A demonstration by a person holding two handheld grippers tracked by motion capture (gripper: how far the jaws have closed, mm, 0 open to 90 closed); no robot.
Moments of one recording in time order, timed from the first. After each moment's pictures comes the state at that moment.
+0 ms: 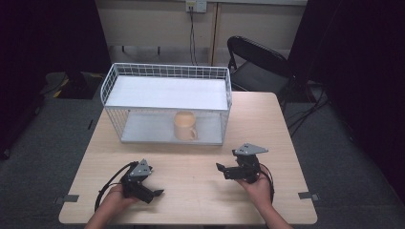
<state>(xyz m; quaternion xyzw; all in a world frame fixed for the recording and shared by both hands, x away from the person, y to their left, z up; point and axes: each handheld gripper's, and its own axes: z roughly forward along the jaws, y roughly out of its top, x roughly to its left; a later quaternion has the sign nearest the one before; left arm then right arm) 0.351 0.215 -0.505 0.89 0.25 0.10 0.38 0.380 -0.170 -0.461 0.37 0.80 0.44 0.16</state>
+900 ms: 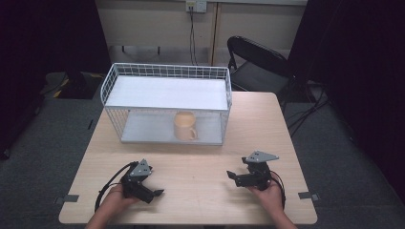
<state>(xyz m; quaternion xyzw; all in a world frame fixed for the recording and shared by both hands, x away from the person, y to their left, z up) 0.351 0.214 -0.505 0.89 0.25 0.10 0.37 0.369 -0.206 -0.482 0.37 0.81 0.43 0.15</state>
